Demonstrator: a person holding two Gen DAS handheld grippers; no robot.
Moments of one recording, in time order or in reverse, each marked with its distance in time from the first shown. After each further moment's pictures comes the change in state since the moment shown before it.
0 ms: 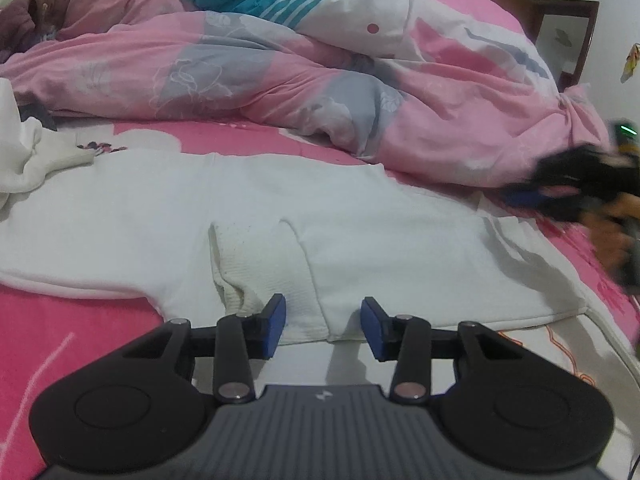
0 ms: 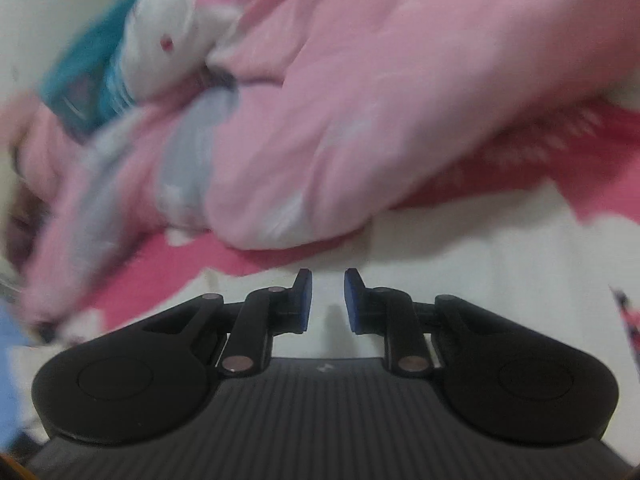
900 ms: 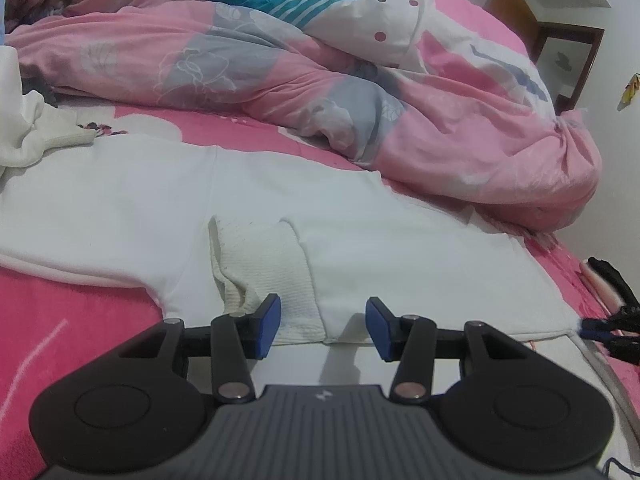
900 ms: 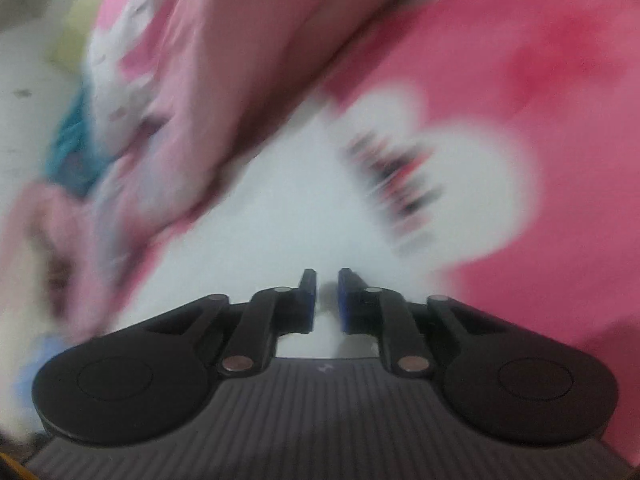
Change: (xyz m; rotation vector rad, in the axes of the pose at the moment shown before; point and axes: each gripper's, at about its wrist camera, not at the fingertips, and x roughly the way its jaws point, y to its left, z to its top) left arm -0.001 0.012 0.000 -0.073 -0.008 -0.056; right arm -0.134 -0.130 -0.094 0.242 -0.119 -0.147
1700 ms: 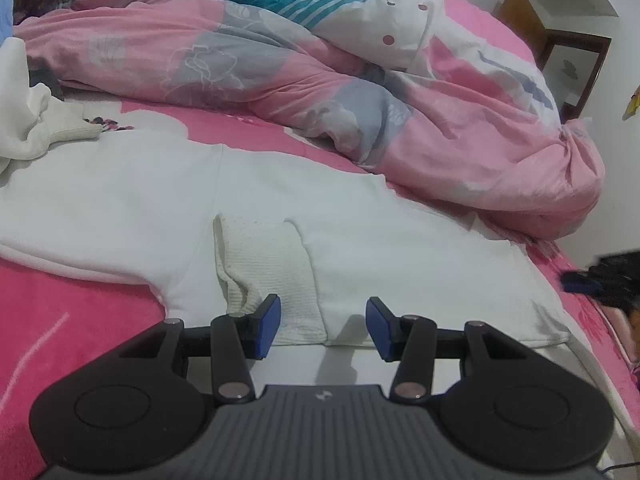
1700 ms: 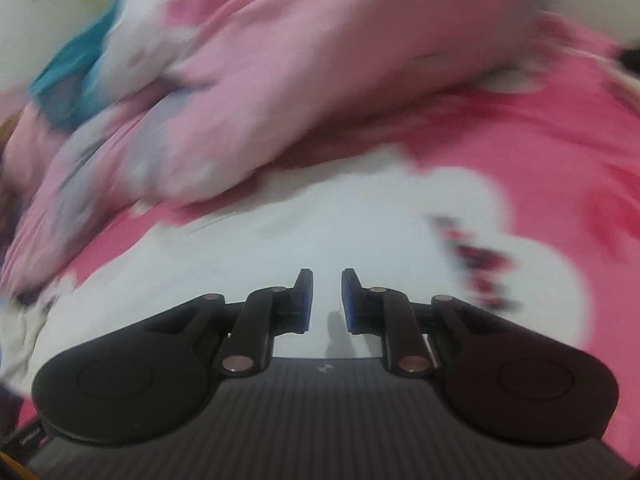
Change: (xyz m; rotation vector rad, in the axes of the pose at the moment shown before) left arm 0.000 0.004 0.001 -0.040 -0.002 -0.006; right arm 0.068 0.125 0.024 -0.332 0.094 -0.001
